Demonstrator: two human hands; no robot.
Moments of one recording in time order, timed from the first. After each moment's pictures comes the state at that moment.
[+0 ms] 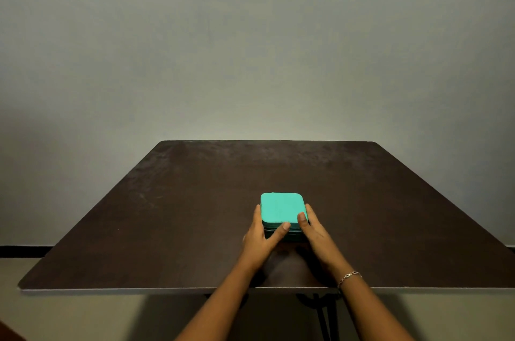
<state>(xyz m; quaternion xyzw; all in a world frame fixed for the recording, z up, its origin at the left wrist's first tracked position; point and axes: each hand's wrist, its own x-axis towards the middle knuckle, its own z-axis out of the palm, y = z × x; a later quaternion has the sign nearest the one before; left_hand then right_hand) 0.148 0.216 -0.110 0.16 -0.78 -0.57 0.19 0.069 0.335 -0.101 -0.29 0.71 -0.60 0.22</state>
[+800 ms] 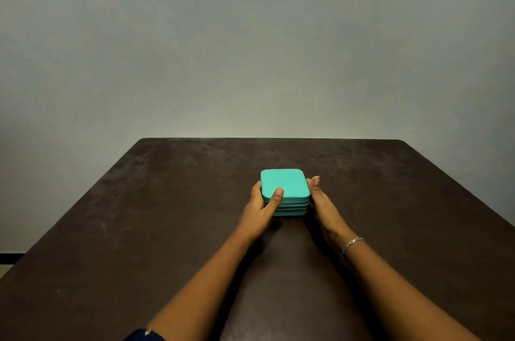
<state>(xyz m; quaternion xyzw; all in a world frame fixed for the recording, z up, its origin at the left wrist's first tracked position) 0.029 0.118 -0.089 0.18 -0.75 -0.61 0.17 -0.057 0.234 -0.084 -0.24 0.67 -0.66 0.23</state>
